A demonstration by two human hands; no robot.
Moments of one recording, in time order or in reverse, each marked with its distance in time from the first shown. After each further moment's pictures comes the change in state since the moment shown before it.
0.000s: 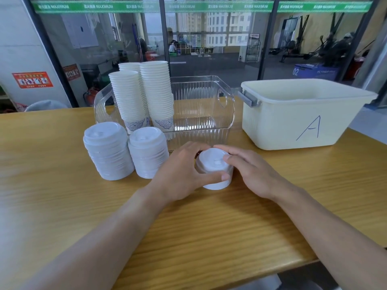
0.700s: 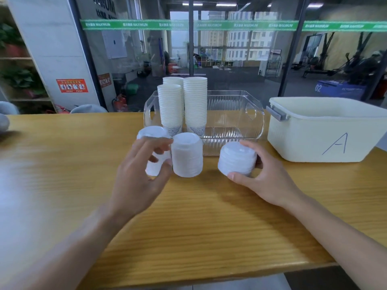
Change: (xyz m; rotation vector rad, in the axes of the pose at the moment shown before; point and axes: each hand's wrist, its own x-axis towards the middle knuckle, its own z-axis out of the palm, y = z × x) left_hand -0.102 -0.042 -0.097 0.064 0.579 0.250; right_hand -0.006 -0.026 0.032 -0.172 0.225 -0.166
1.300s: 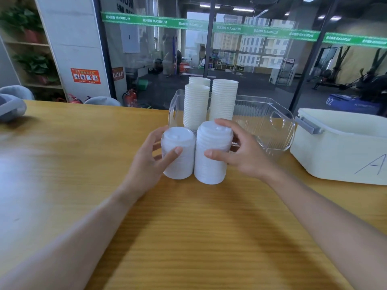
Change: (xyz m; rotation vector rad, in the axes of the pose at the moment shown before) left_hand 0.019 -0.079 -0.003 -0.377 -0.036 -0.447; right_hand 0.091 -0.065 0.065 0.240 -0.184 -0.087
